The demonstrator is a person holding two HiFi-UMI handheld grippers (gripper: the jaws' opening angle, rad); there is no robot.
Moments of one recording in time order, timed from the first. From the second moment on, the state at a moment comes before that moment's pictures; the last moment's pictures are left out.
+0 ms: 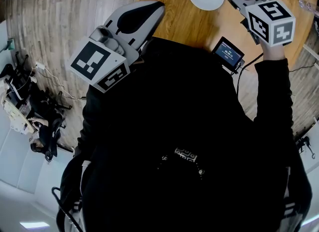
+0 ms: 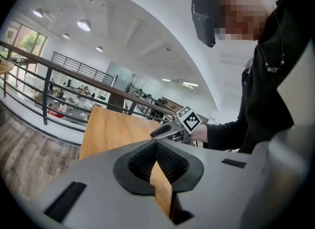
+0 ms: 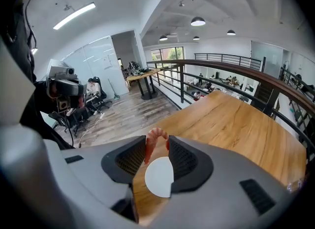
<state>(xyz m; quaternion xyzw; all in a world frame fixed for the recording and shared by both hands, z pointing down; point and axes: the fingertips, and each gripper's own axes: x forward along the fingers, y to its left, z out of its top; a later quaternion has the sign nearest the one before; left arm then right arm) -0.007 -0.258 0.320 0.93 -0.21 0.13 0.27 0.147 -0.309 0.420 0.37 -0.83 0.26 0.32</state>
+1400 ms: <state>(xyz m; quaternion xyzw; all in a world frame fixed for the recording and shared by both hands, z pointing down) -0.036 -0.232 0.339 0.90 -0.28 0.12 0.32 0.141 -0.287 0.564 0.30 -0.79 0.24 0.47</state>
